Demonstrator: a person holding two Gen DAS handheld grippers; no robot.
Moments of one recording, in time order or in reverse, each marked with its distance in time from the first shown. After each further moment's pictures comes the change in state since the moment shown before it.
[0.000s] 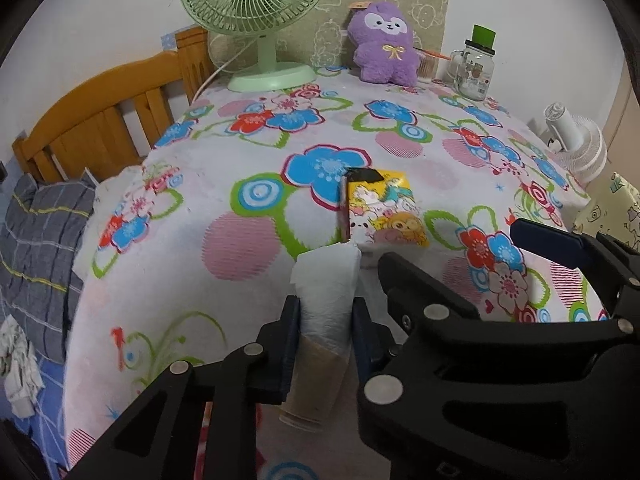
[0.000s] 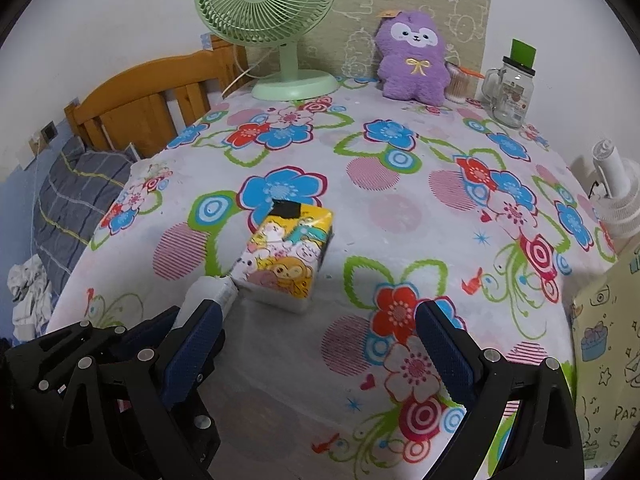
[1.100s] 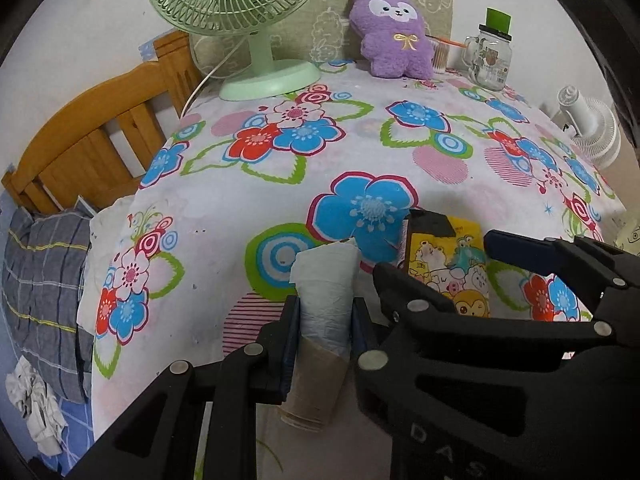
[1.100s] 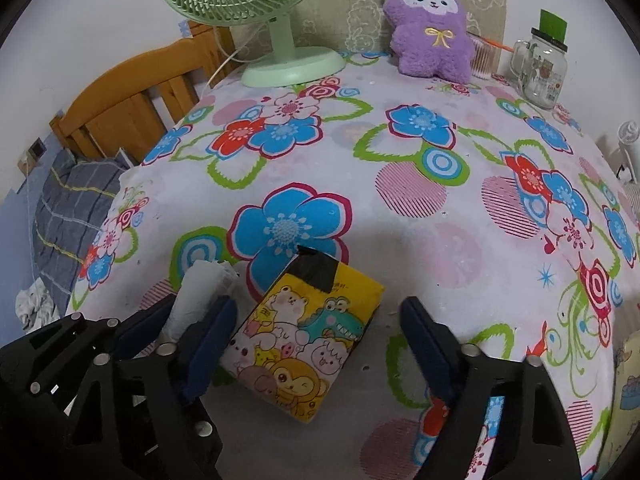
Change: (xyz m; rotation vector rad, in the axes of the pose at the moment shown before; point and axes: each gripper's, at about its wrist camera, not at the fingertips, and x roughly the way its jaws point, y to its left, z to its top) left arm 0.045 0.018 0.048 0.080 0.043 0.020; right arm 0.066 0.005 0.045 0.068 0.099 0.038
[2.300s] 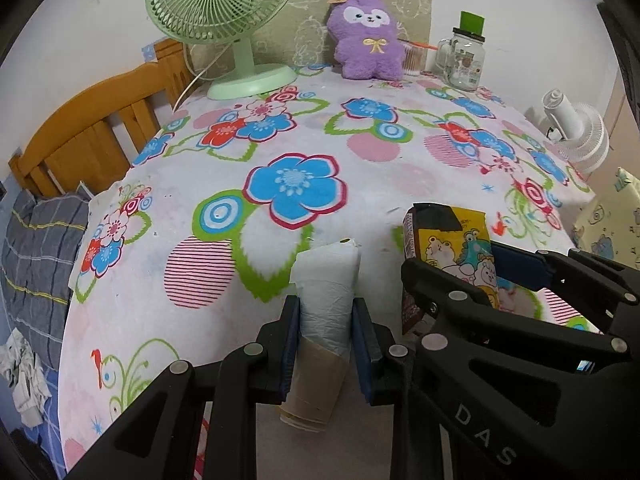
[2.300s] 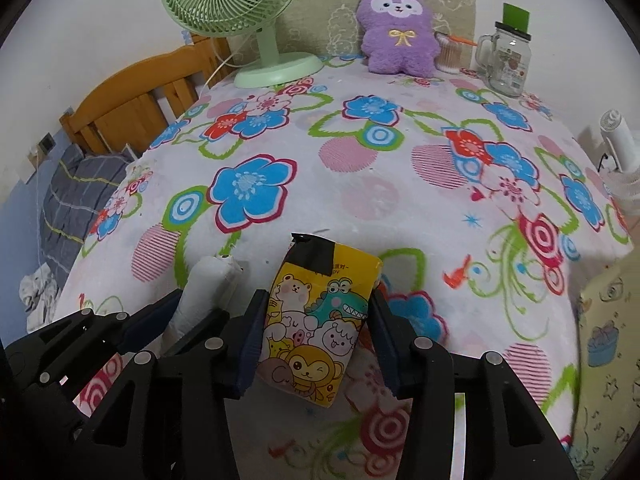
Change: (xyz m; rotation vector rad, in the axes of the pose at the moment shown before) left arm -0.035 -0.059 -0.031 -0.052 -0.026 -0.008; right arm -0.056 -0.046 -0.049 -0.011 -0.034 0.001
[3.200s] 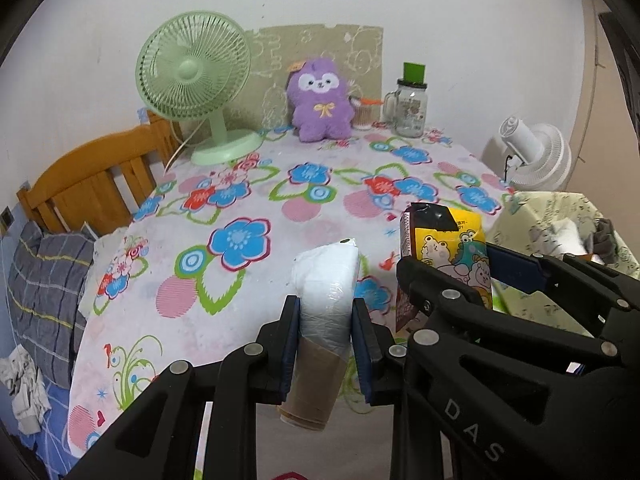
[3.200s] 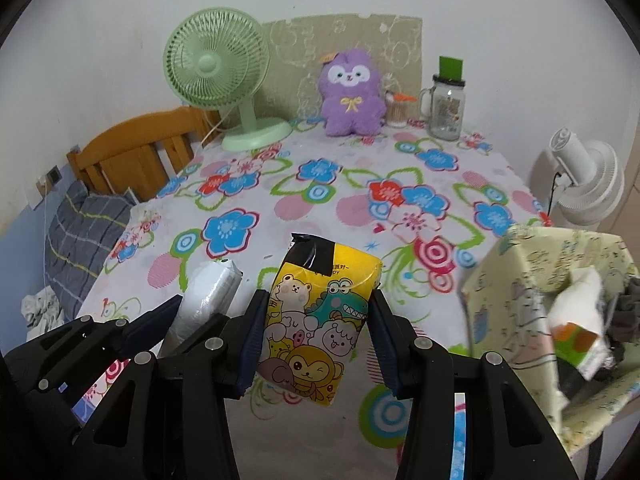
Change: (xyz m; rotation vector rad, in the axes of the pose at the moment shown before) left arm -0.086 -0.071 -0.004 0.040 -0.172 -0.016; right arm -0.108 -0.048 -0.023 0.022 -0.193 -0.036
